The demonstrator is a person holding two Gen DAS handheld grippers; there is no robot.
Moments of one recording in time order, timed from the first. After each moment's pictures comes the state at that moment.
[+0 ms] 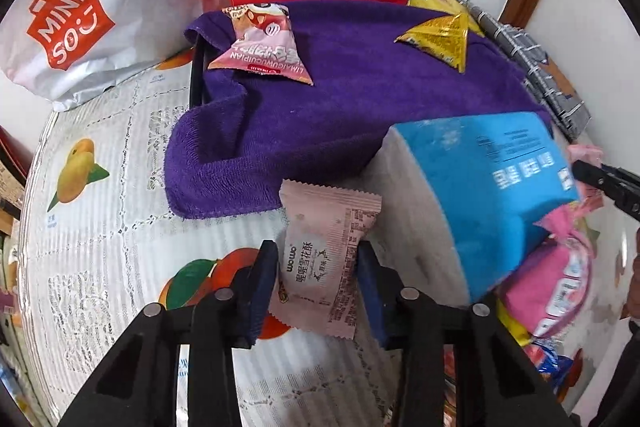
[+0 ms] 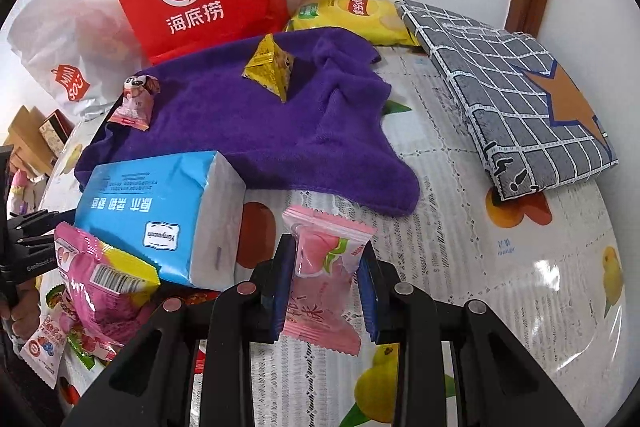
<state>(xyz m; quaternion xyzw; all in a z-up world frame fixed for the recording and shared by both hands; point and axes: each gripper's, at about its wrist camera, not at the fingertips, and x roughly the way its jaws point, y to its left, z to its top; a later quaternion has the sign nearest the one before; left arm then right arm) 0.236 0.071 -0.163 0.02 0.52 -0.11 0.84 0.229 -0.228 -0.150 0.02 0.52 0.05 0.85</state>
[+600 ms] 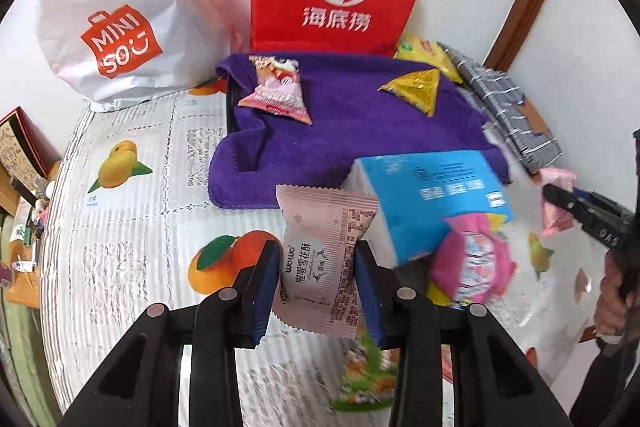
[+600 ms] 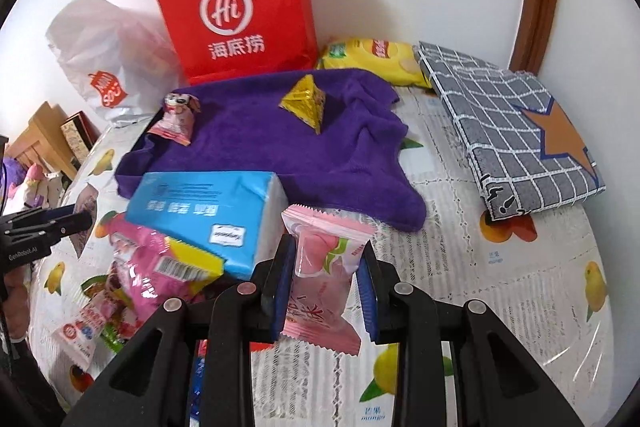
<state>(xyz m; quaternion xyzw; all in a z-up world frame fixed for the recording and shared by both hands) 0.189 0.090 -0.103 -0.03 0.48 -0.11 0.87 0.197 -0.212 -0.106 0.01 0.47 0.08 0.88</state>
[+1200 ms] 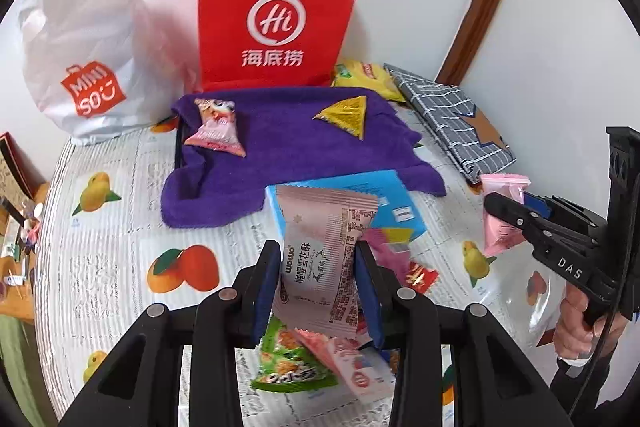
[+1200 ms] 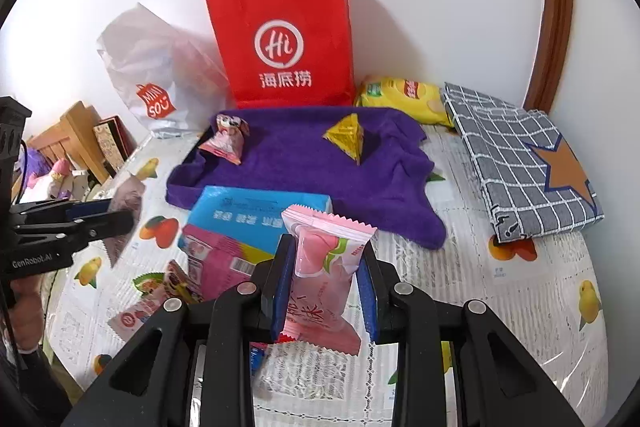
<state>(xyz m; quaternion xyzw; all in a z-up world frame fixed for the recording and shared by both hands) 0.156 0.040 -0.054 -0.03 0.45 -0.15 0.88 0.165 -0.189 -0.060 0.00 0.42 0.12 0.90</state>
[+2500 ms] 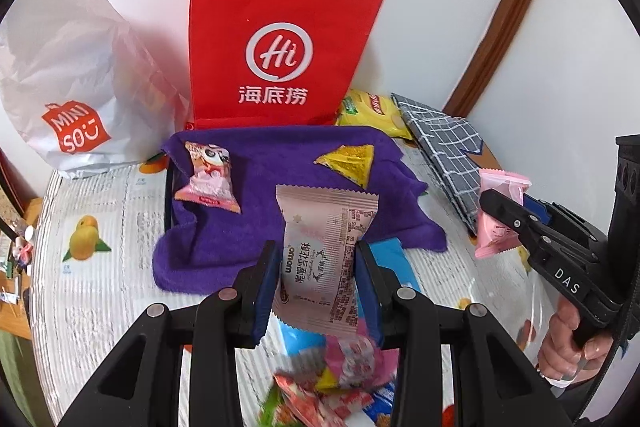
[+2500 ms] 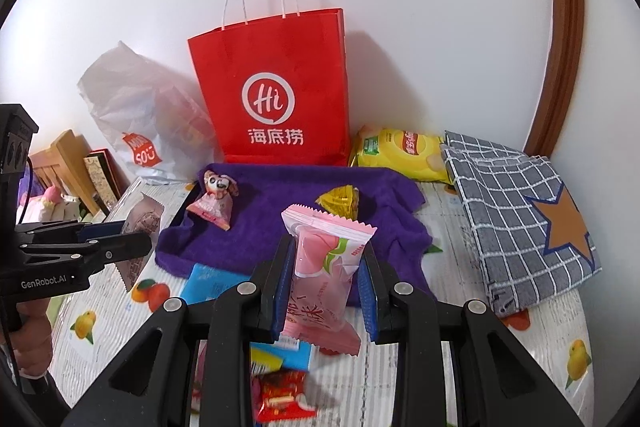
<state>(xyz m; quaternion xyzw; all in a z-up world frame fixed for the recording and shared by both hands) 0.229 0.038 -0.035 -0.05 0.44 -0.14 0.89 0.235 -0.178 -0.033 0.00 0.39 0.11 0.92</state>
